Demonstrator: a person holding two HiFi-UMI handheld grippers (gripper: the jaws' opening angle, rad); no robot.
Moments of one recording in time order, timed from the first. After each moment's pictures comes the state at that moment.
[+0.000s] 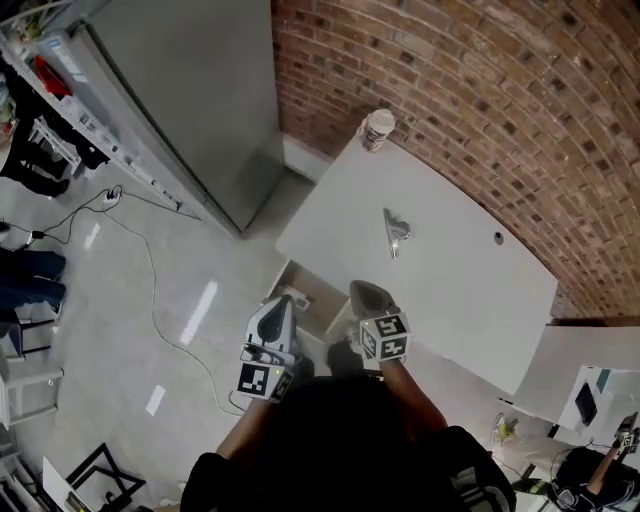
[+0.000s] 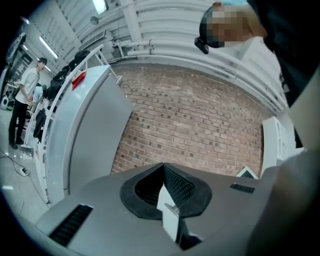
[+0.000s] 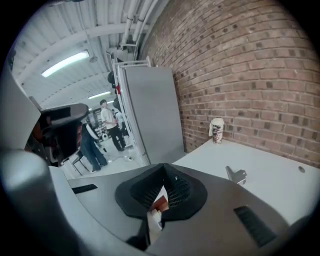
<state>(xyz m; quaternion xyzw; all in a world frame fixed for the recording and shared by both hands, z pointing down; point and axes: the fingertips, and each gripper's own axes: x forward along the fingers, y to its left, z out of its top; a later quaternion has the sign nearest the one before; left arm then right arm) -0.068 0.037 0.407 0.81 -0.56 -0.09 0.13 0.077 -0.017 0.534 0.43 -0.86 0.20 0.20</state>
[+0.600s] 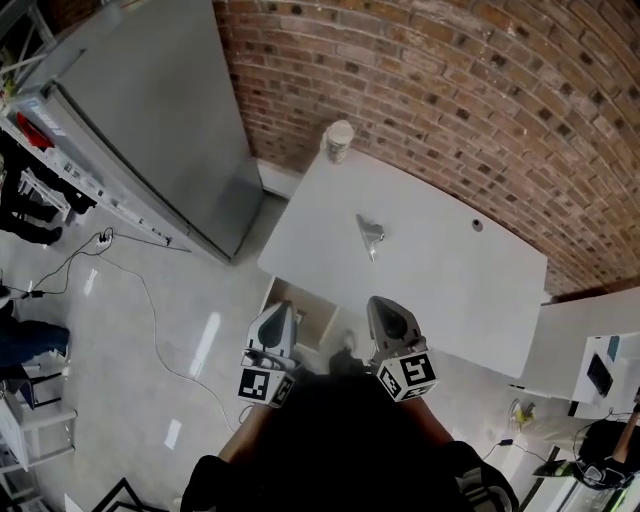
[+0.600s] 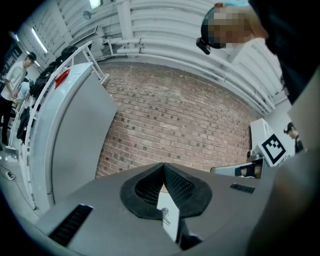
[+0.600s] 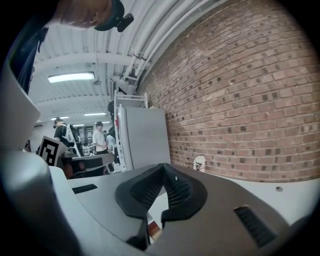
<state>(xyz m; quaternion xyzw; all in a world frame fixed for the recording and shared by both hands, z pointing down) -0.014 0.032 0.379 0.85 -0.51 -0.08 0.11 0.150 0.027 0.377 0.51 -0.85 0.09 0.06</state>
